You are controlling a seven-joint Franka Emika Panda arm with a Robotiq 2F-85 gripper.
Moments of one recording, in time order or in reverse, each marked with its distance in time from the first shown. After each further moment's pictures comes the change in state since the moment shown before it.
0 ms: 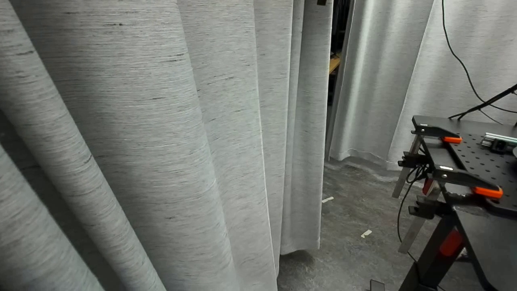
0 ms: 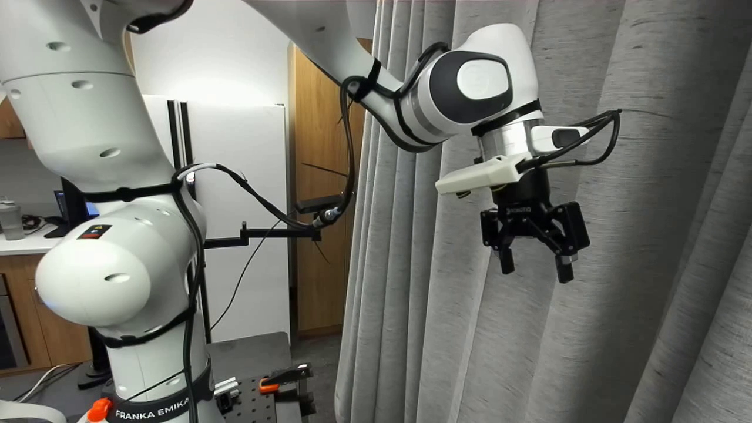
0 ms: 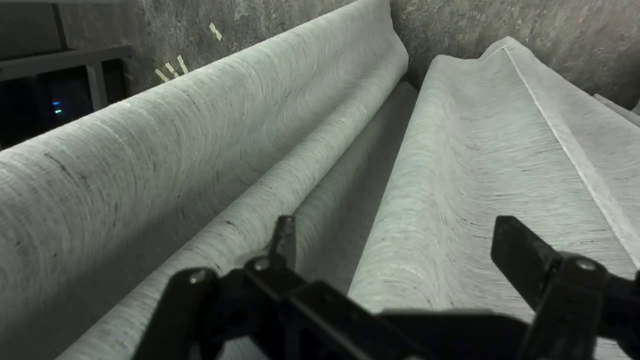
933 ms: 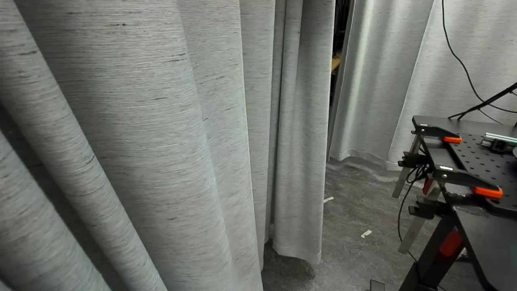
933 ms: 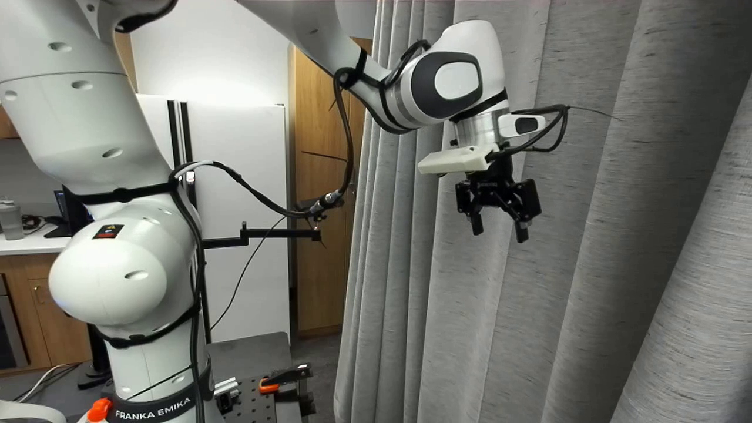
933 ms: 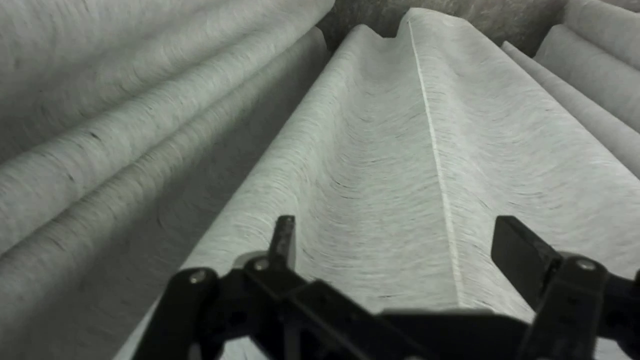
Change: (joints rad) arm 0.119 -0.027 0.048 0.012 0.192 0.041 -0.029
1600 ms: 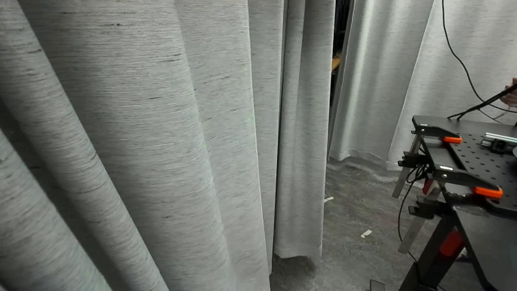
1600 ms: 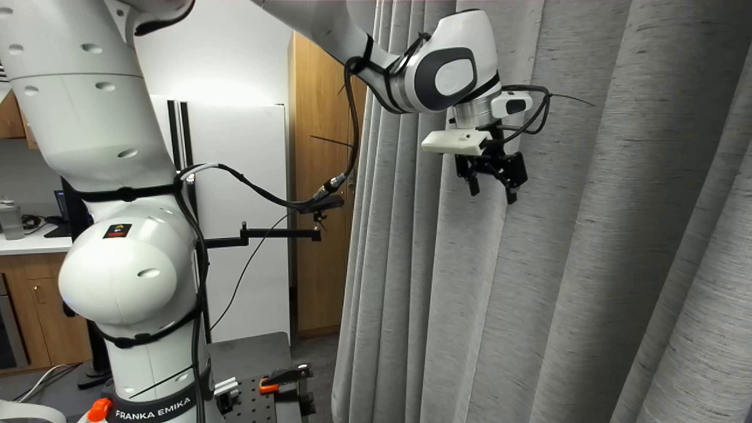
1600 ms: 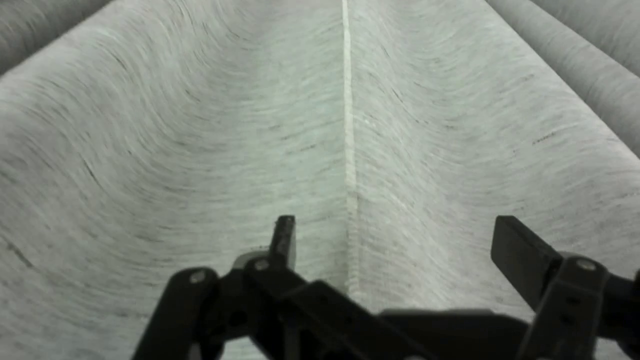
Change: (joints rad) arm 0.074 0.085 0.053 0.143 0.206 0.105 0.009
